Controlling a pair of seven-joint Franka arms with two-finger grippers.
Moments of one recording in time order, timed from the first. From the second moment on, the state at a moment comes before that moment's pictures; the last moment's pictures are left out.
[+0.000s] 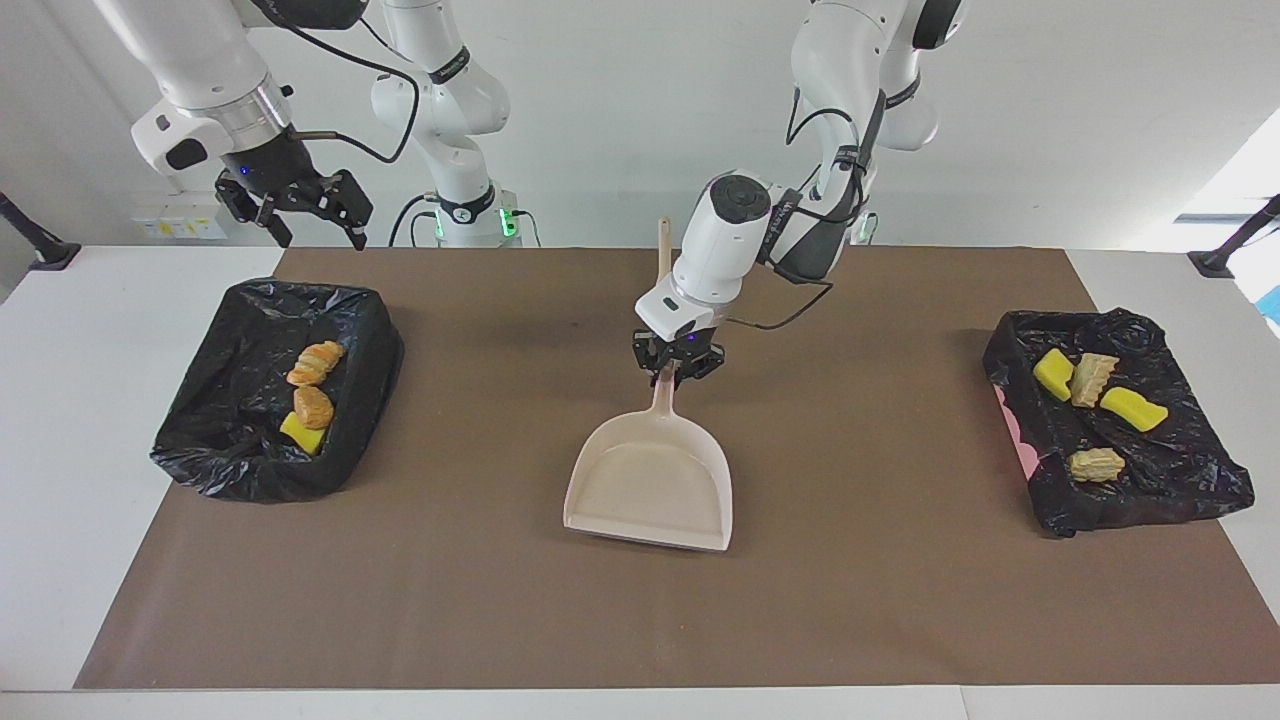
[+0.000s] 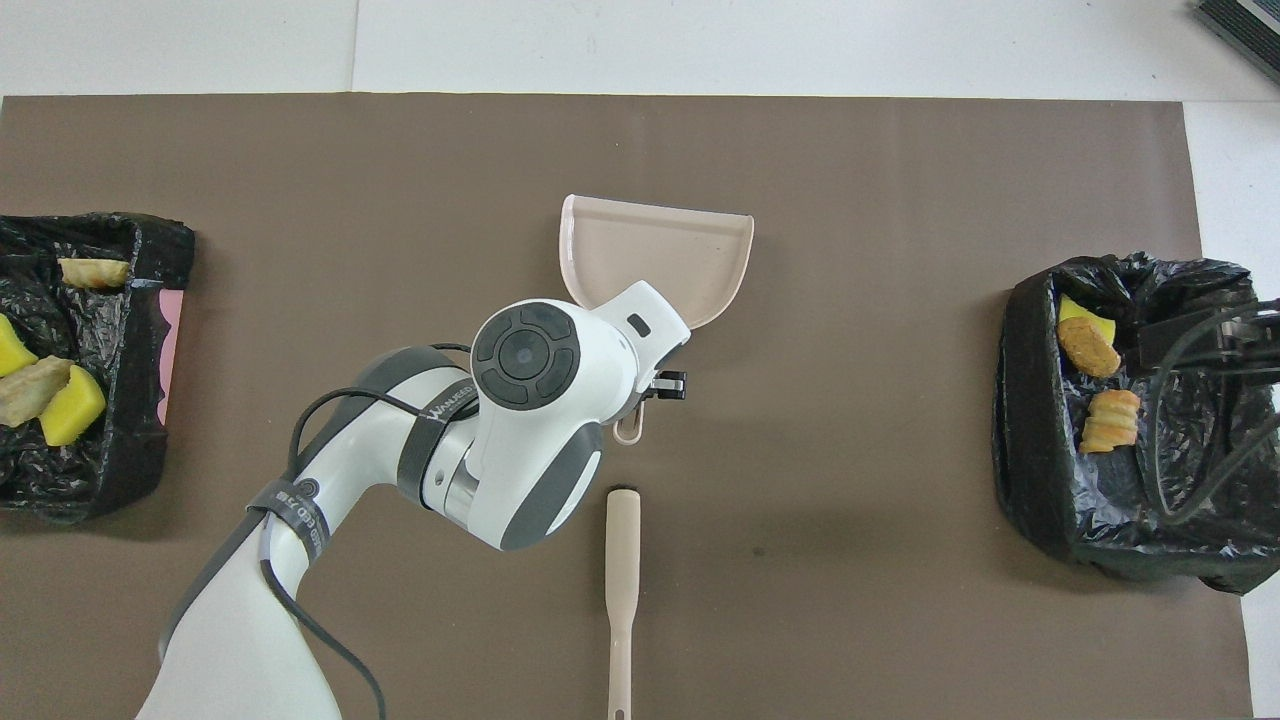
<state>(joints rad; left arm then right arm) -0.61 0.31 -0.09 -1.82 -0.16 2.30 -0.44 -0.07 -0.05 0.02 -1.57 0.03 1.47 0.05</state>
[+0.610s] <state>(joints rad) -0.62 0.36 -0.08 -1.82 -0.16 2.34 -0.49 -0.07 -0.05 0.02 -1.57 0.03 1.47 0.05</state>
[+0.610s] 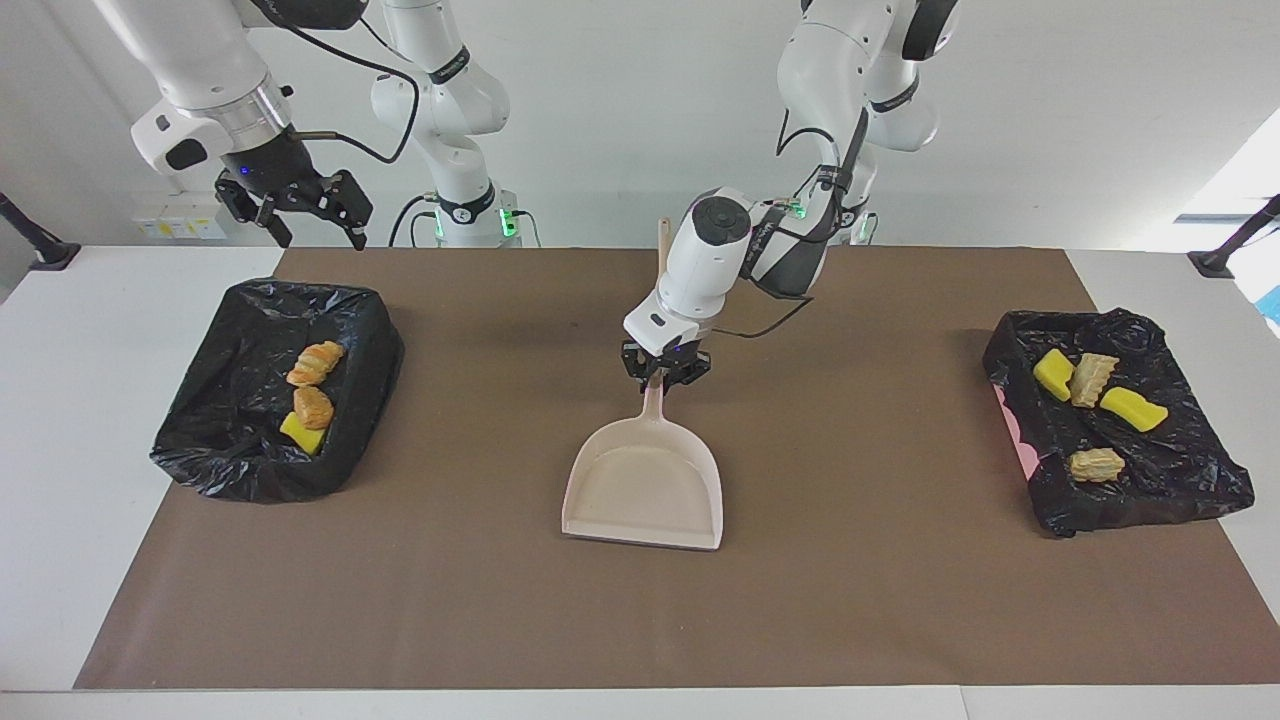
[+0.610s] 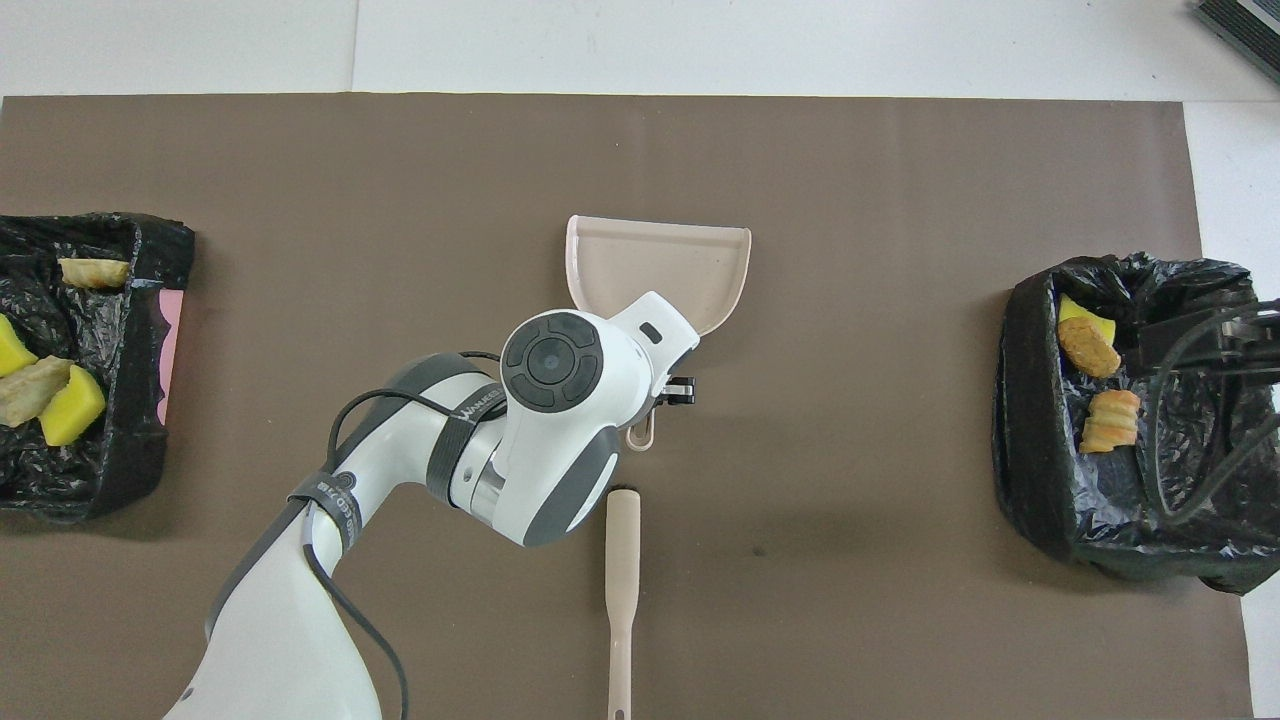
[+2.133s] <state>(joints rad) -0.32 0.10 -0.04 -1.81 -0.16 1.87 -0.30 -0.07 -0.05 0.02 -1.57 0.03 1.47 0.05</state>
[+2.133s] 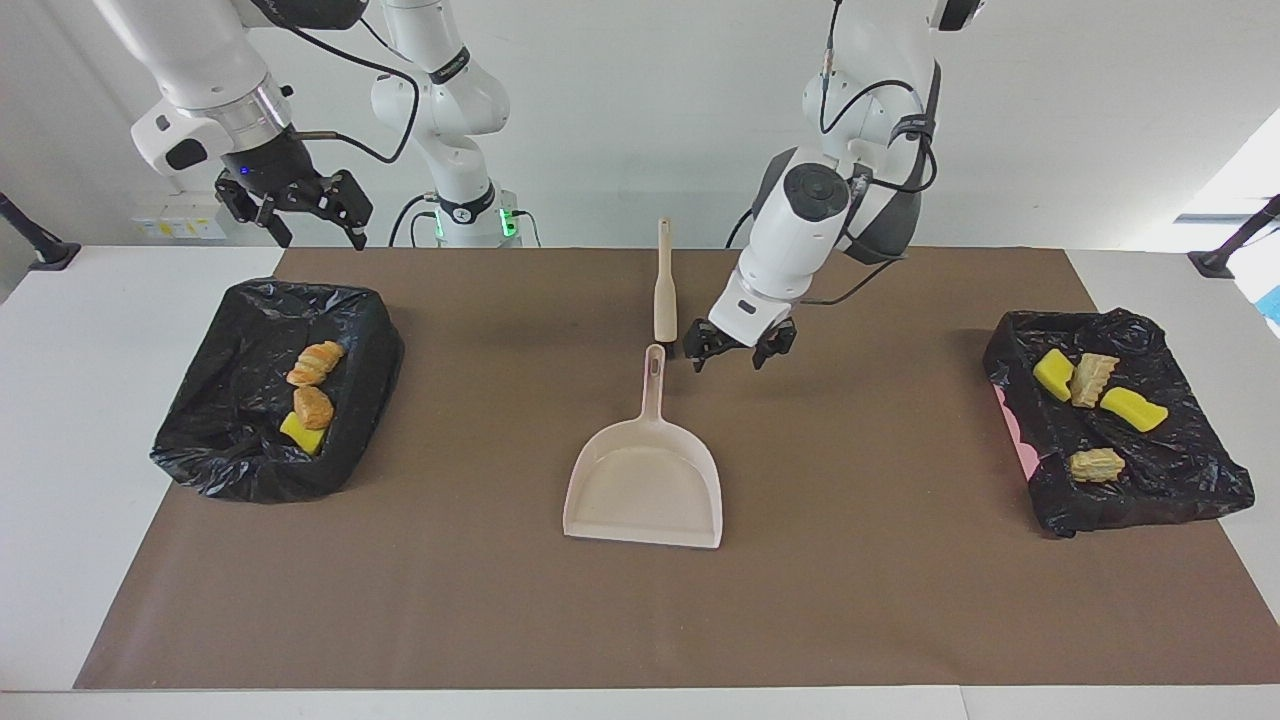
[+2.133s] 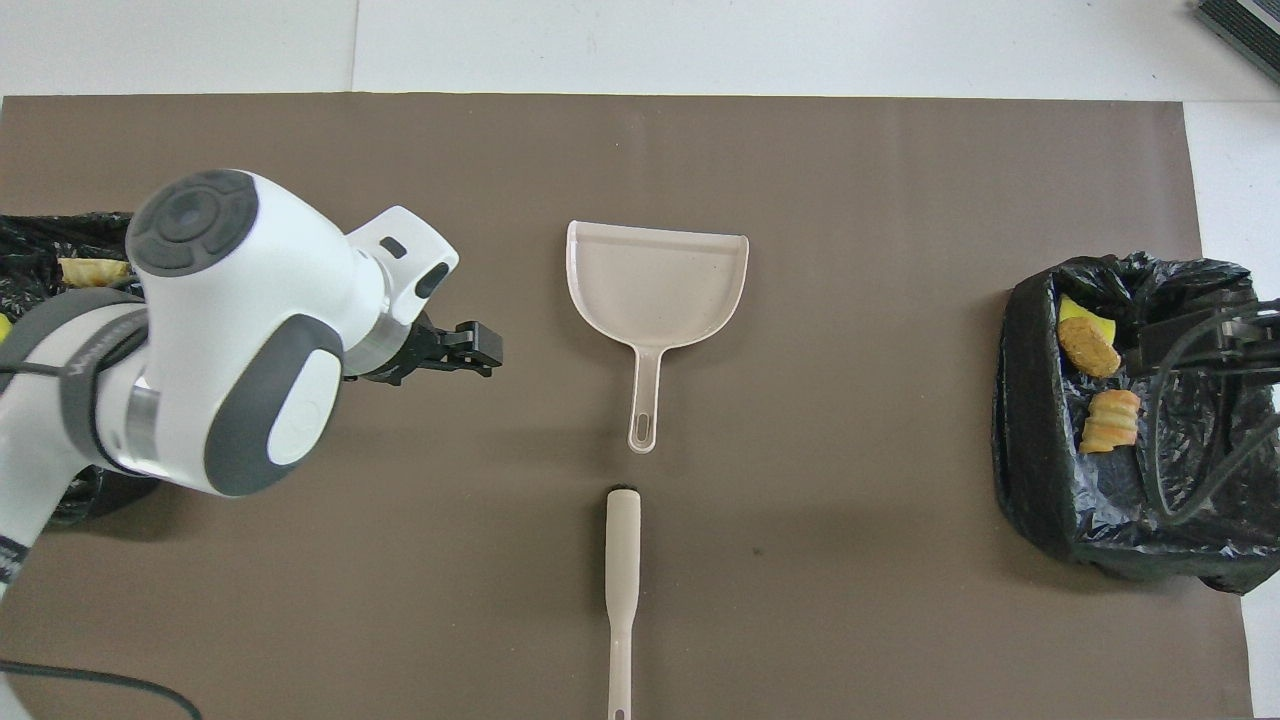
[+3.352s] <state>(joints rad) -0.04 -0.04 -0.02 -1.70 0.02 1.67 0.07 -0.07 -0.05 0.02 -1.57 0.03 1.47 0.05</state>
